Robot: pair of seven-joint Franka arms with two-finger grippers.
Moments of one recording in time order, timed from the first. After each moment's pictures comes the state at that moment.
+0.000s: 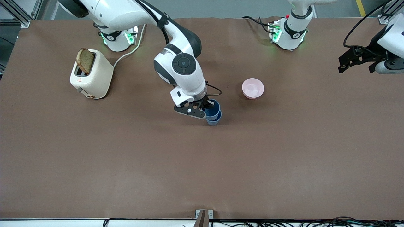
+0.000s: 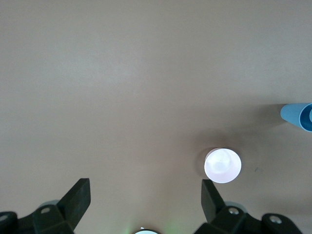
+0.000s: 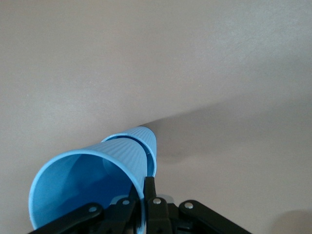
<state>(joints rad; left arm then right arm) 0.01 -0.07 -0.13 -1.56 0.01 1.48 -0.11 0.45 0.65 0.42 -1.39 -0.17 2.09 1.17</state>
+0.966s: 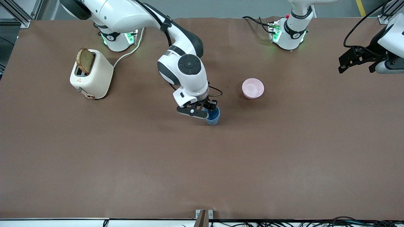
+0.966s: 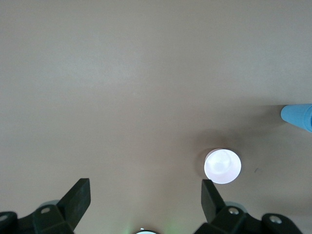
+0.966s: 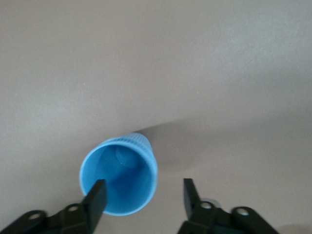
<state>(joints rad) 0.01 -0.07 -0.13 -1.55 0.01 1.49 -0.11 0.46 0.67 0.41 -1.37 -0.25 2.09 1.17</state>
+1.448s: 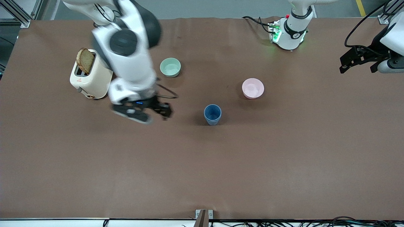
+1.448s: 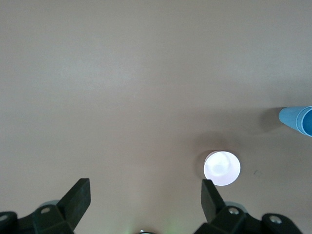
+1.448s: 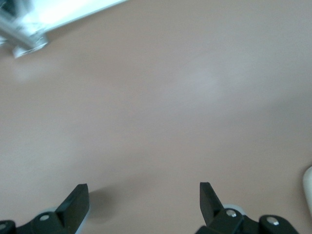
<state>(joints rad) 0.01 -0.06 -0.13 -1.54 0.01 1.49 -0.11 0.15 0.35 0.41 -1.33 -0.28 1.71 0.95</state>
